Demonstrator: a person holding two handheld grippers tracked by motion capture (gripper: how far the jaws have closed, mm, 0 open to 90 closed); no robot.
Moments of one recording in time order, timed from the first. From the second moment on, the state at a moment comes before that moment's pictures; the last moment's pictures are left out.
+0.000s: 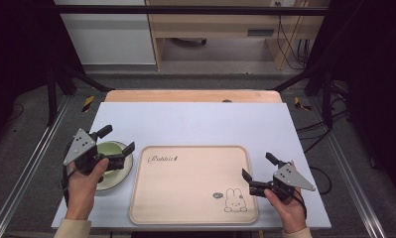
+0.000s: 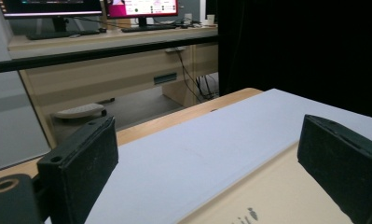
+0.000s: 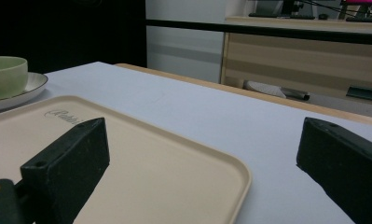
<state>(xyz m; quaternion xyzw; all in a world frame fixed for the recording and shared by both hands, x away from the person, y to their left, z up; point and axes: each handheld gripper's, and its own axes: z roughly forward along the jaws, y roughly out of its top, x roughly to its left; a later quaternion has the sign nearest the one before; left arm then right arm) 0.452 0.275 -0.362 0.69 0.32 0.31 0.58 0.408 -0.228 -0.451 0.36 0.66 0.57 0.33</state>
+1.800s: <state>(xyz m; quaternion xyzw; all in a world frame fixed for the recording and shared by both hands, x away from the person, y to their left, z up) 0.478 0.379 -0.428 0.72 0.55 0.25 0.32 0.410 -0.219 -0.455 0.35 0.68 0.55 0.32</state>
